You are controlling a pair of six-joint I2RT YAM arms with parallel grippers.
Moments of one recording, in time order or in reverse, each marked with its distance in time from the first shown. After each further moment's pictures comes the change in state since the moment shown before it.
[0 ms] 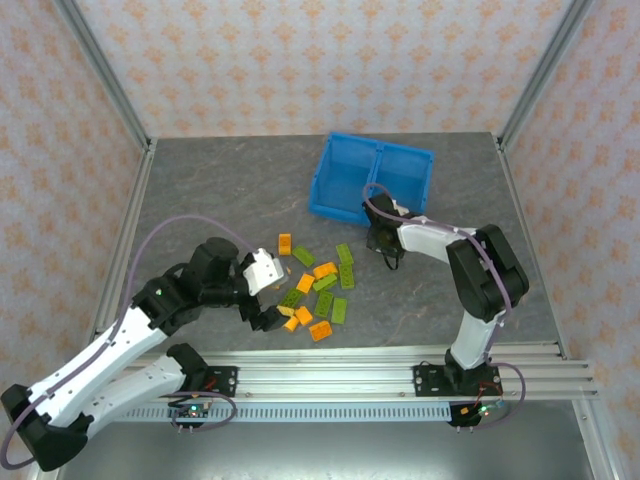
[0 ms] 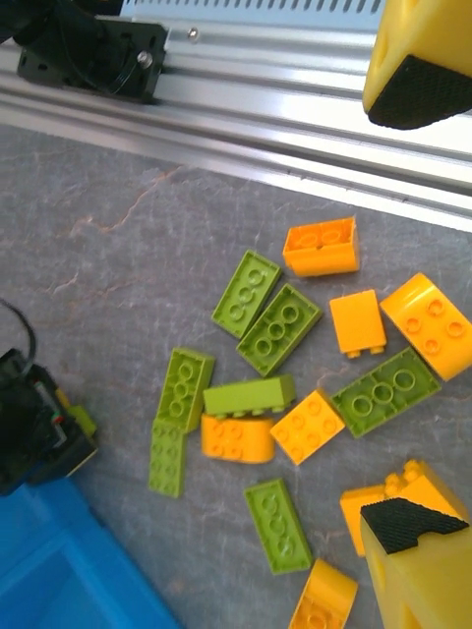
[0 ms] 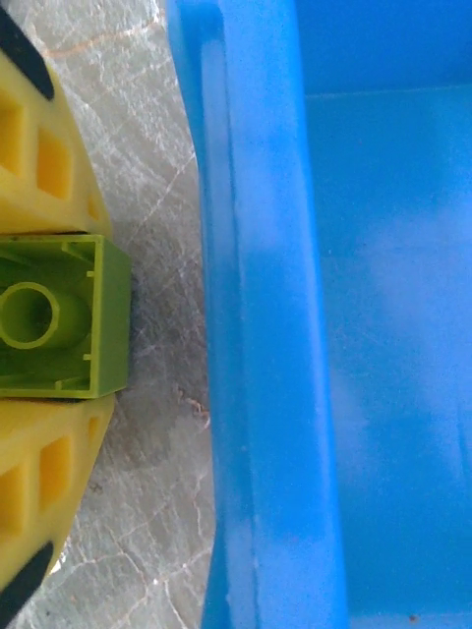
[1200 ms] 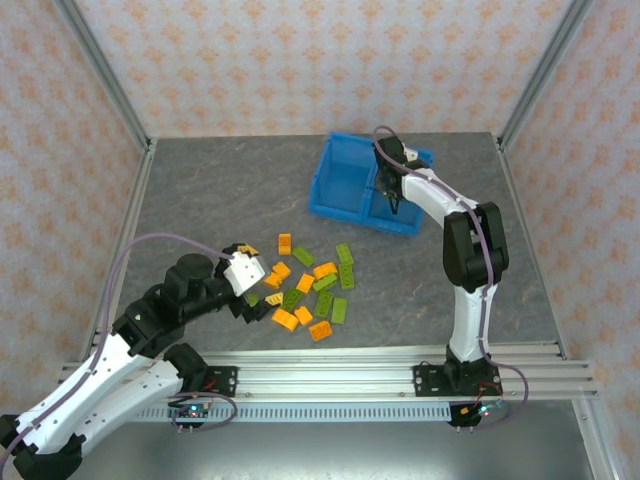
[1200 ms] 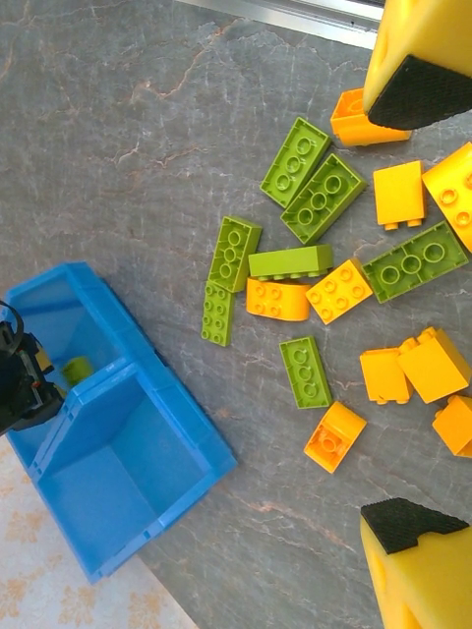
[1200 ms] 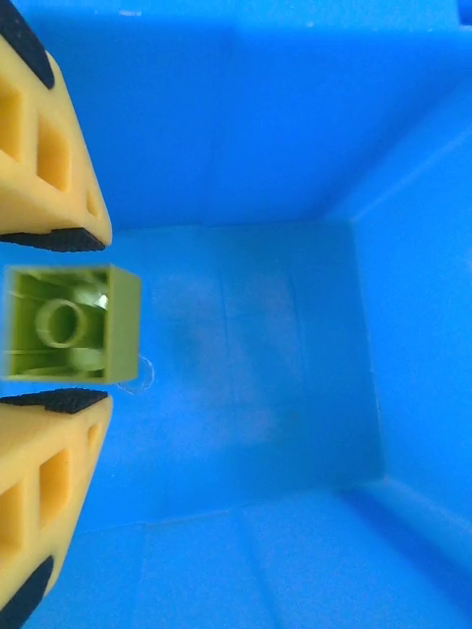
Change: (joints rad) left arm 0.000 -0.189 -0.098 0.131 -0.224 0.019; right arm -0.154 0.248 0.570 -0.156 0.092 -0.153
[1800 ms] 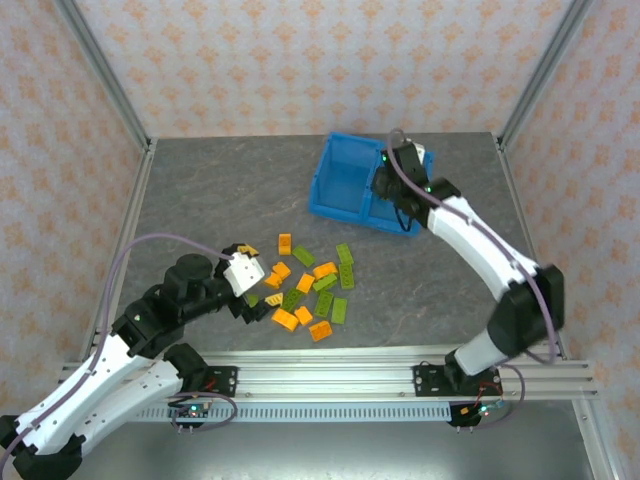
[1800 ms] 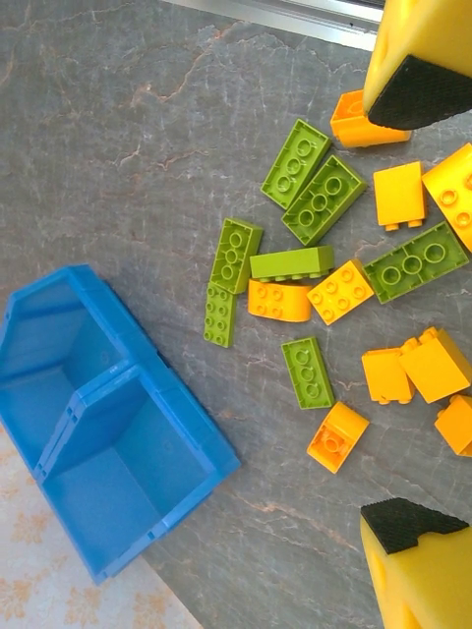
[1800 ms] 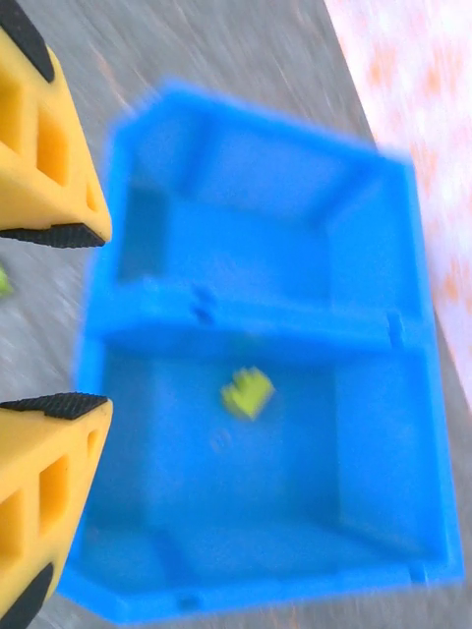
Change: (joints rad) left arm 0.000 -0.007 0.000 0.000 0.006 0.006; right arm 0.180 -0.568 -0.283 -0.008 -0.037 -0.027
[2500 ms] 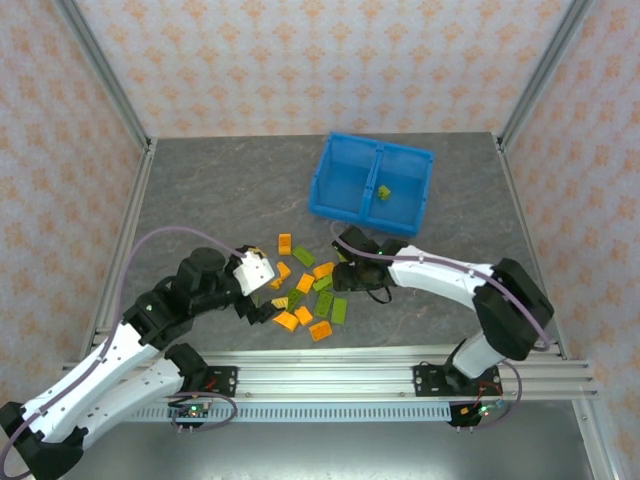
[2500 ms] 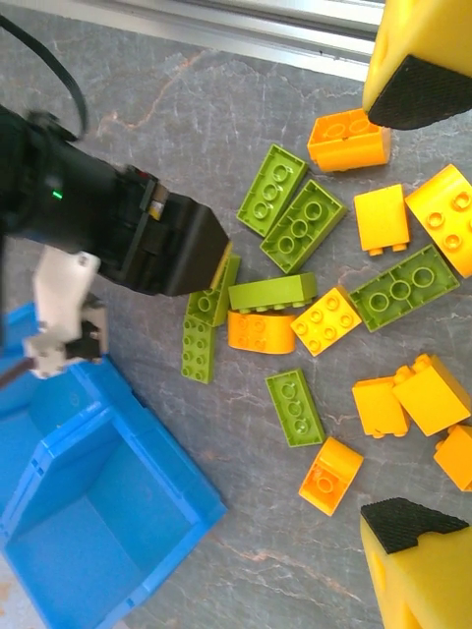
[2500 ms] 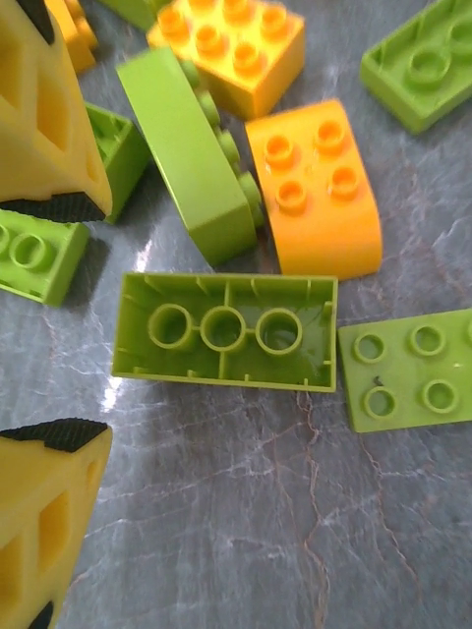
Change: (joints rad) left arm 0.000 0.077 0.009 -0.007 0.062 0.028; right arm 0.311 0.102 -0.381 -0.002 -0.237 0.080
